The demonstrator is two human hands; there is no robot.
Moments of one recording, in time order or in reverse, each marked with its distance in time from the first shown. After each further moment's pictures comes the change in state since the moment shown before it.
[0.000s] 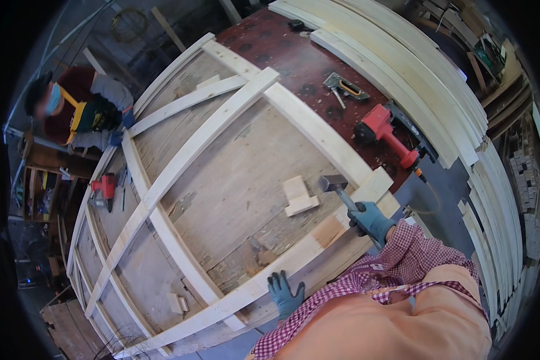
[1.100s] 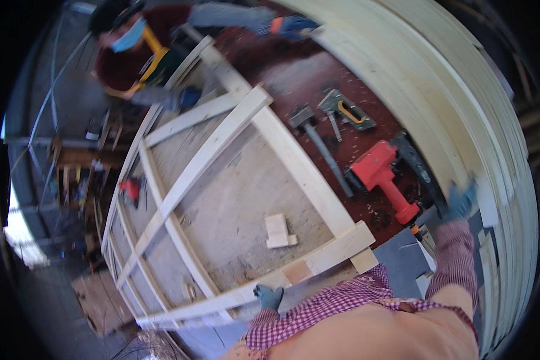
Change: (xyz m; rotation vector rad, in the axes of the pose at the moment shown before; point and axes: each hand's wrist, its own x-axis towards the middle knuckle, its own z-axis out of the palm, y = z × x) left_hand 0.068 0.064 0.054 0.178 -0.320 -0.831; right_hand 0.178 0.000 -0.380 -0.483 1.226 -0.353
